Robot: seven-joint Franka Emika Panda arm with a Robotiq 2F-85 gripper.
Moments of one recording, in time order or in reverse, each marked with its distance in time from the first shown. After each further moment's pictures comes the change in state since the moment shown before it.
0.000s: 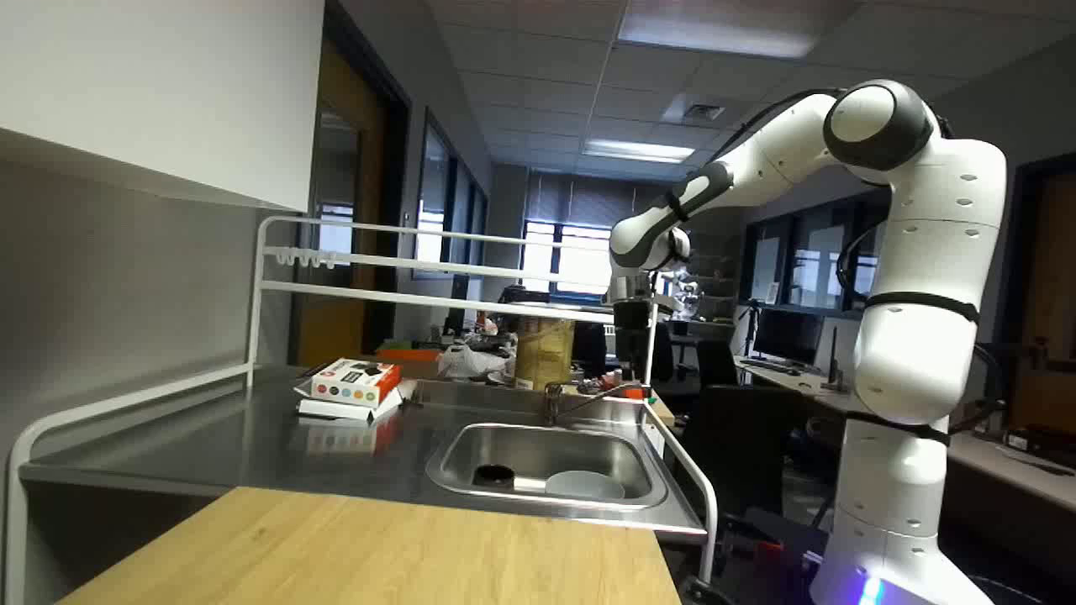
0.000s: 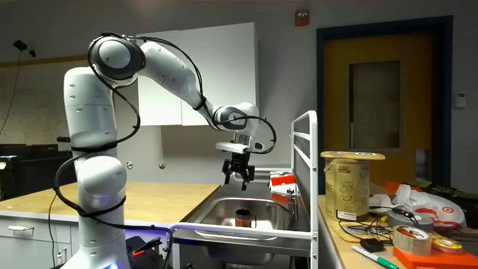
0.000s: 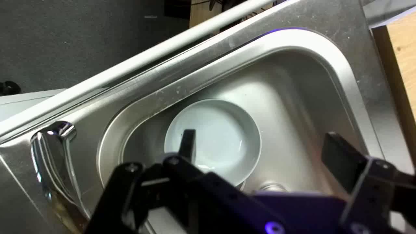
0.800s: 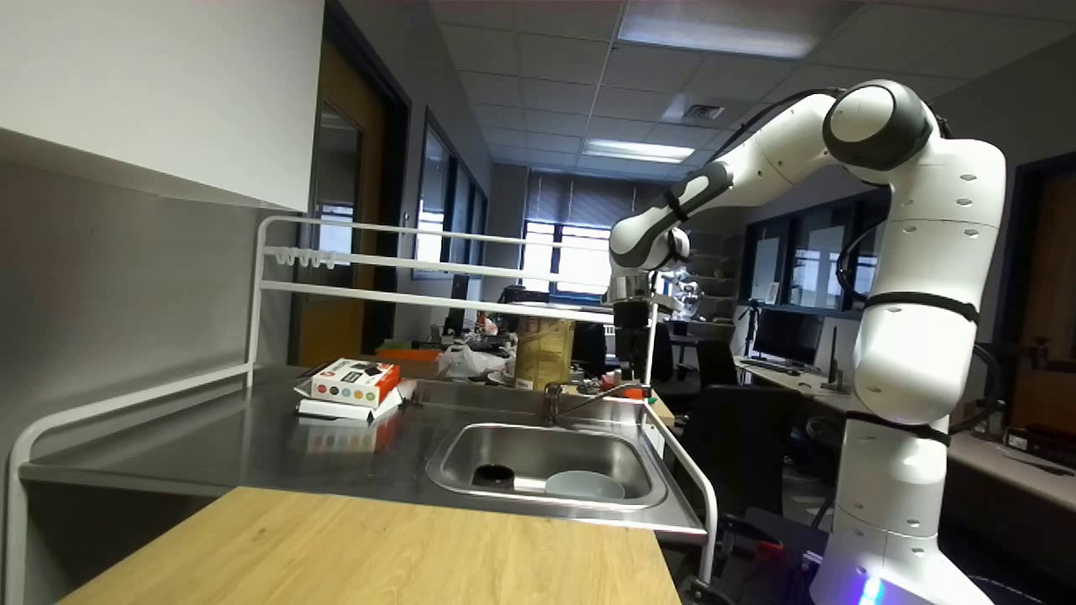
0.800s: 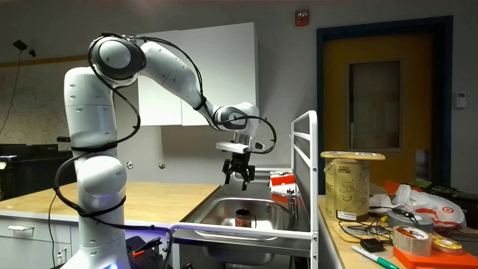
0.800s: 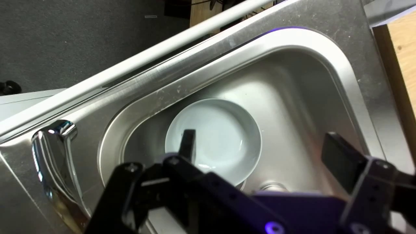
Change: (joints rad) arm -0.006 0.002 0.006 0.003 0.000 0.001 0.001
